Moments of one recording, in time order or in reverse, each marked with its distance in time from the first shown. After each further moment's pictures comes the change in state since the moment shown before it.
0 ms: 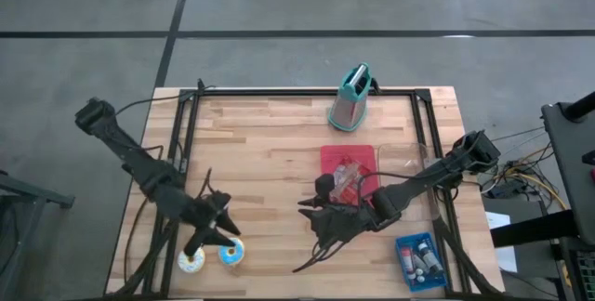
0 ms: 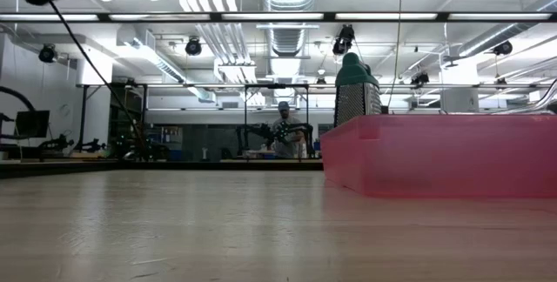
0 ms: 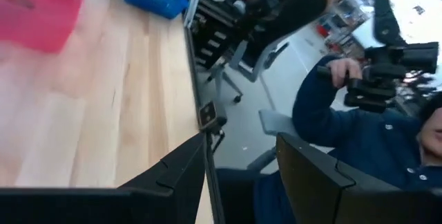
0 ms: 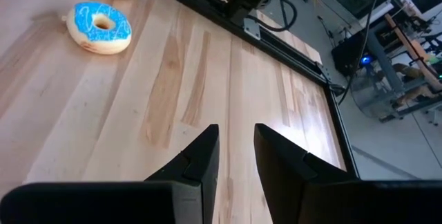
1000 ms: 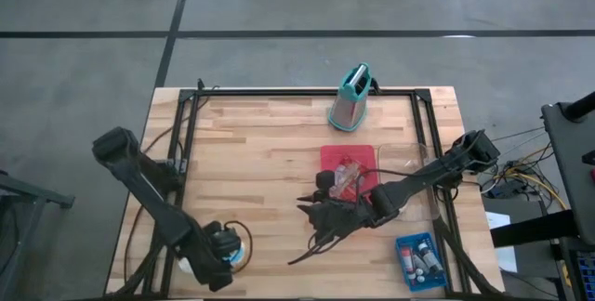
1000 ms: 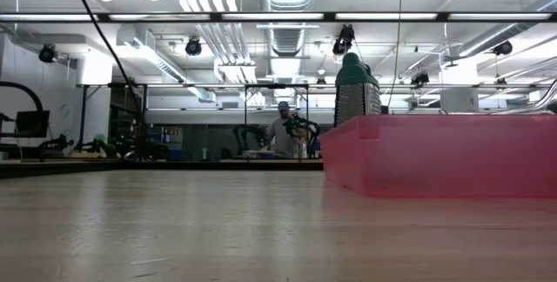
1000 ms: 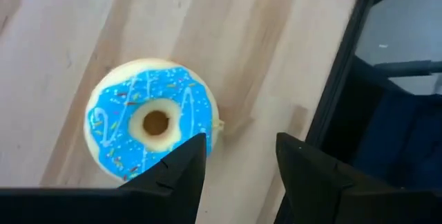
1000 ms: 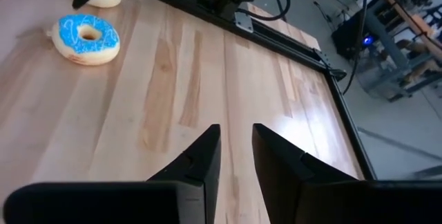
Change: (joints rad) left arm -0.146 0.593 0.394 -0.626 0.078 -0.515; right arm -0.024 0.000 -0.001 0.003 -0.001 0.102
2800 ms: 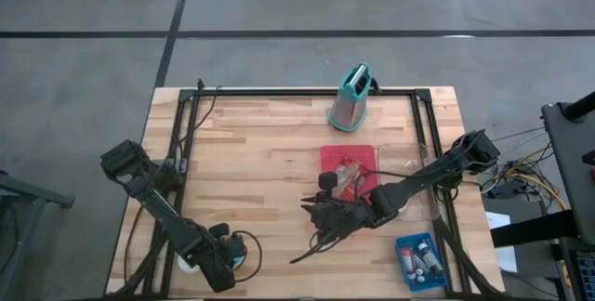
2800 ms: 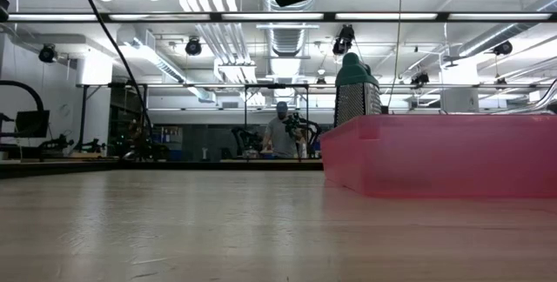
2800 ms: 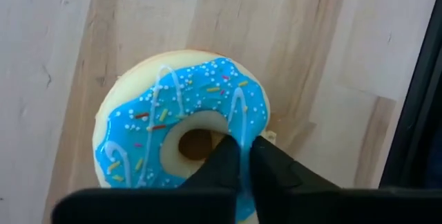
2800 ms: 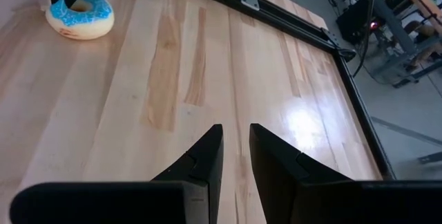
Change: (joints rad) left arm 0.002 0.165 -0.034 0.086 0.008 0.143; right arm 0.000 0.000 -0.066 0.003 -0.002 0.053
